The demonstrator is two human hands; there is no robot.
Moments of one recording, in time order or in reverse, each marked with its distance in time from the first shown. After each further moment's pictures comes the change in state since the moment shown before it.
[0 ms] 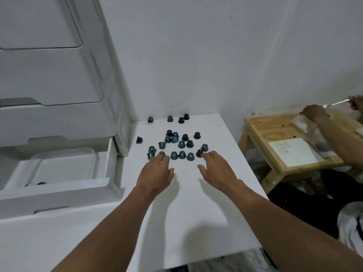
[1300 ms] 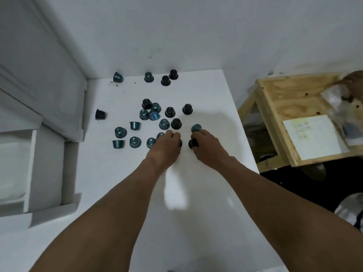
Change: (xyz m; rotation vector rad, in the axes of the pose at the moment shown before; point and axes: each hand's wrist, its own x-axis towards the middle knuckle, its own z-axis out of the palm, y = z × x) left_hand 0.176 0.017 0.148 -0.164 -0.405 -0.046; right_hand 0.154 0.101 0.090 0.073 -0.316 0.072
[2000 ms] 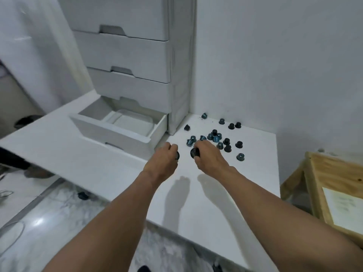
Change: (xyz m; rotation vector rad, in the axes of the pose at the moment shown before) left_hand -0.313 0.058 -0.061 0.088 0.555 -0.393; right_hand -0.194 -0.138 -0.055 -0.008 0.056 -0.627
